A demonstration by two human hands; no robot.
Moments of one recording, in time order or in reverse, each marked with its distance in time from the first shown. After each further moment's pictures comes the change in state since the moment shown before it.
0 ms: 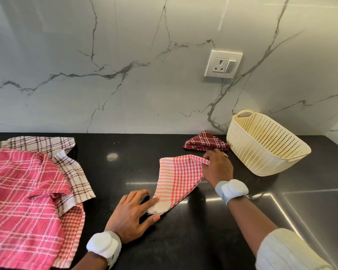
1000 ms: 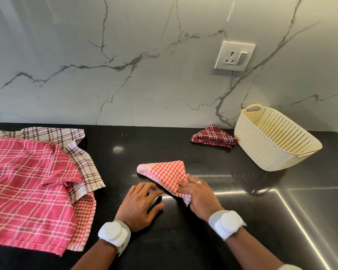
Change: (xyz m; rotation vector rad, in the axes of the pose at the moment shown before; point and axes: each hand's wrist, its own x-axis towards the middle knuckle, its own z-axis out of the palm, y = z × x) left_hand -0.003 -0.002 0.002 0.034 0.080 0.034; right_hand -0.095 -0.023 0.041 0.088 -0.345 -0.509
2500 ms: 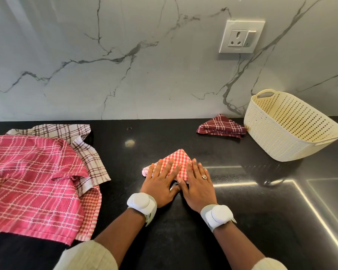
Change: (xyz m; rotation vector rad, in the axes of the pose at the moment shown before) left_hand 0.061 0.024 0.021 0.113 -0.334 -0.182; right_hand 0.011 -0.002 0.043 -0.045 -0.050 0.331
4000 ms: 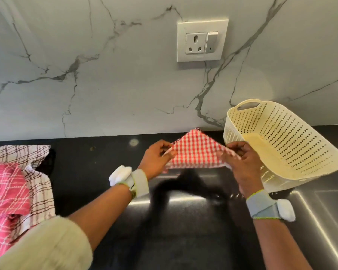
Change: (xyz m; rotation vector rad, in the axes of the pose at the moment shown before) left_hand 0.173 0.094 -0.098 -1.023 0.215 -0.200; right_hand 0.102 0.201 -0.157 1.300 0.398 0.278
